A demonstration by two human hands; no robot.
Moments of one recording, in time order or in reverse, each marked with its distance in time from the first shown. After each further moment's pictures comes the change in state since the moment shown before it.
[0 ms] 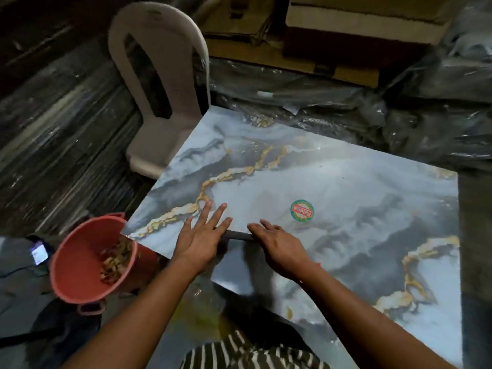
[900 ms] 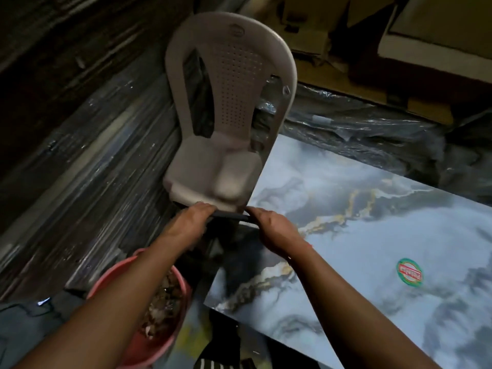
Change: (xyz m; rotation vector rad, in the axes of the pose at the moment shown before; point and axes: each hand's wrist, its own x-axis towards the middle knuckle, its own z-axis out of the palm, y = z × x) left_hand 0.115 -0.384 -0.029 -0.559 0.021 0.064; right_hand 0.341 -0.196 -0.003 0.010 -0.057 0.168
